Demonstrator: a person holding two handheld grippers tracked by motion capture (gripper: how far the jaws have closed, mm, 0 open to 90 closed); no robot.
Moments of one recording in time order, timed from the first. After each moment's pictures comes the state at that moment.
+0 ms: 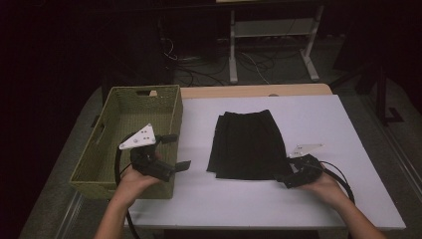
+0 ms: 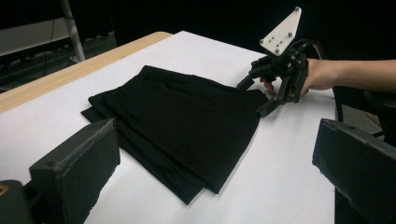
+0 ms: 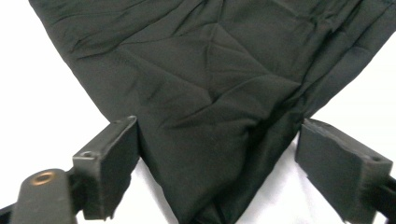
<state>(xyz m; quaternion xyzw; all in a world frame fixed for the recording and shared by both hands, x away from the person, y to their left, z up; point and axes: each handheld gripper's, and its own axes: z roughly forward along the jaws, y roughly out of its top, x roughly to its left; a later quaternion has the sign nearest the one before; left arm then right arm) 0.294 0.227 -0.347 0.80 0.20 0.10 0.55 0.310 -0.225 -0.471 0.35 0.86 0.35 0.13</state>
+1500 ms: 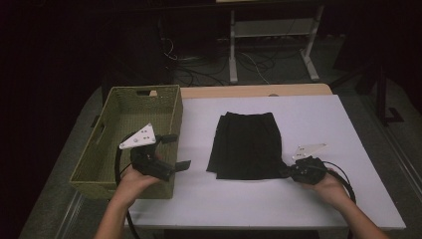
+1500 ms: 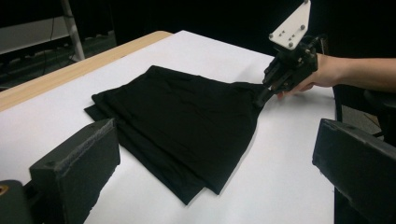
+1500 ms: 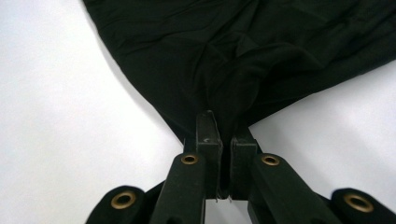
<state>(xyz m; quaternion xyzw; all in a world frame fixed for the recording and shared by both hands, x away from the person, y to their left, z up) 0.295 0.227 -0.347 0.80 0.21 0.10 0.55 0.301 -0.228 -0.457 0.31 0.87 0.36 0.10</state>
